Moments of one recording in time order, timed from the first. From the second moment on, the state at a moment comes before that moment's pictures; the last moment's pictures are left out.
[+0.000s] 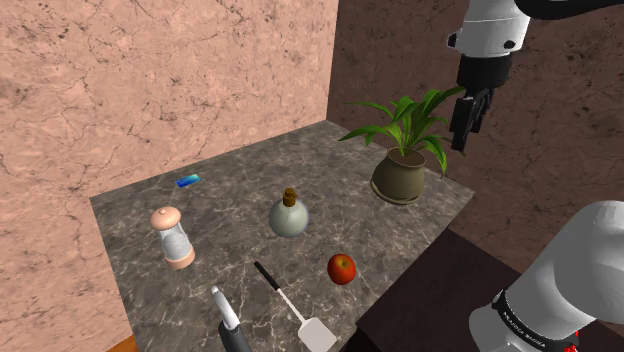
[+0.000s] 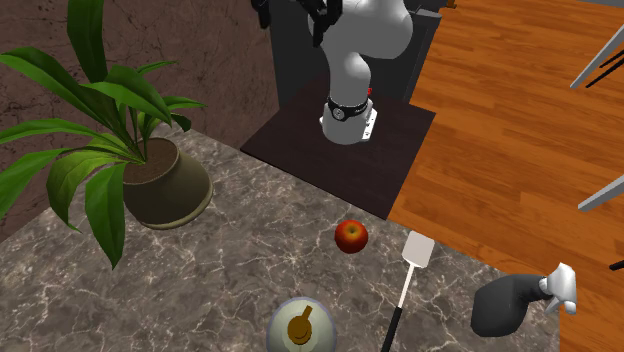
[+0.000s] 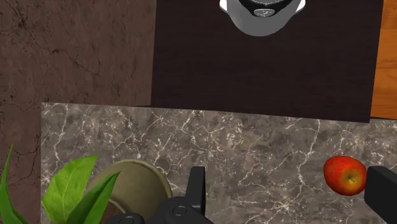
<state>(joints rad) -0.02 -0.78 0.06 -2.36 -0.06 1.42 -0.07</state>
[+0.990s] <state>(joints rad) 0.01 -0.71 0.27 -2.66 0.14 1.81 0.28</state>
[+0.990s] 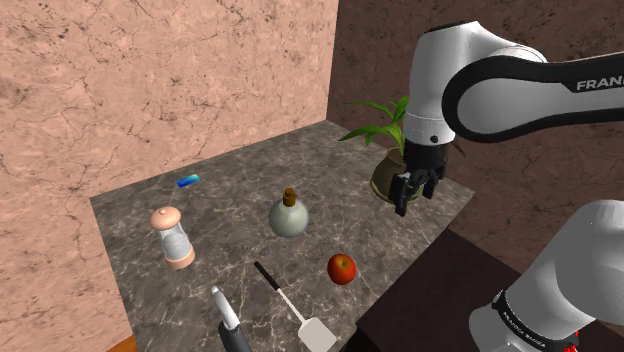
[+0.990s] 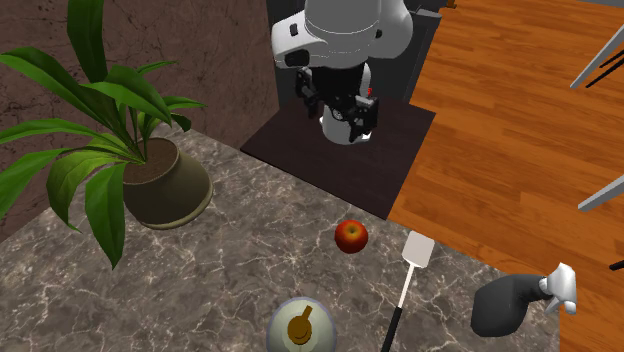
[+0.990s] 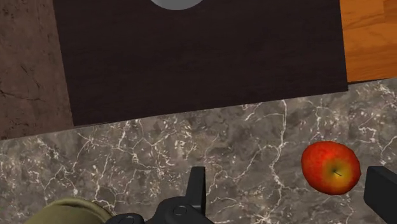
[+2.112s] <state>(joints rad) -0.03 -0.09 0.56 -2.67 0.16 2.49 0.78</state>
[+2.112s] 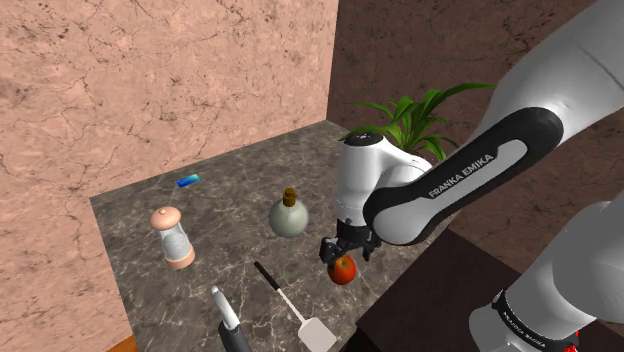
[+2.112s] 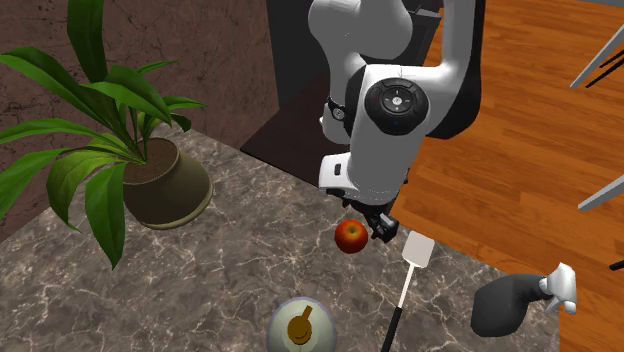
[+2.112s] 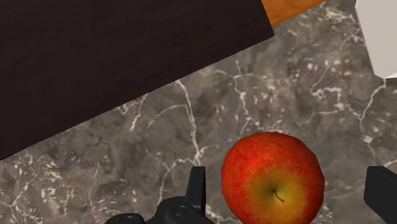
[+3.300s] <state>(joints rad) -0.04 0.07 0.56 -2.68 0.02 2.64 0.89</state>
